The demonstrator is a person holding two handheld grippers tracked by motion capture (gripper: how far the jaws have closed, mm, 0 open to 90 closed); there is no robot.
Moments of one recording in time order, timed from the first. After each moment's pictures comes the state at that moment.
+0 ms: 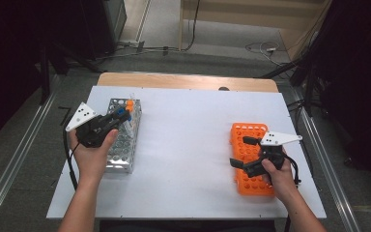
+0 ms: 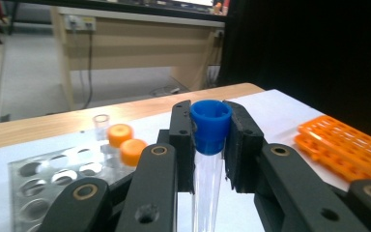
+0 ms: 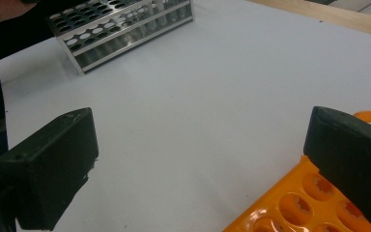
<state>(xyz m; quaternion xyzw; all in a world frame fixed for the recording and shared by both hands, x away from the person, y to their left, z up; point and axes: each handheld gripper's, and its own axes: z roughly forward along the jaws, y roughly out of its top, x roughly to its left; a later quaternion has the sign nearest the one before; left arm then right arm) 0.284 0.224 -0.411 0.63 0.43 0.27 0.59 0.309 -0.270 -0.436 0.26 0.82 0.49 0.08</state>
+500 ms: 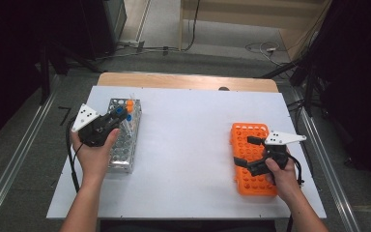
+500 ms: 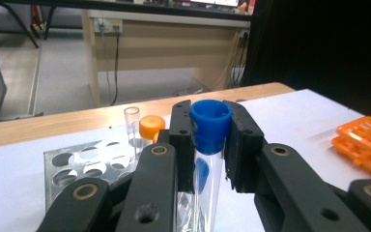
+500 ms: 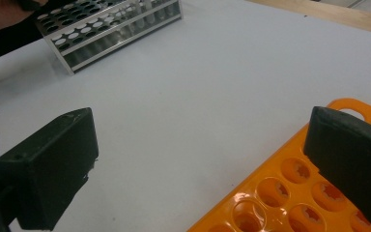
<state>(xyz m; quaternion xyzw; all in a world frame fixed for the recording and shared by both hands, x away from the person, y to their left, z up) 0.292 0.221 -0.425 0.63 0.45 0.31 0.56 0.312 -0.281 -0.439 0.28 0.82 0.49 0.09</state>
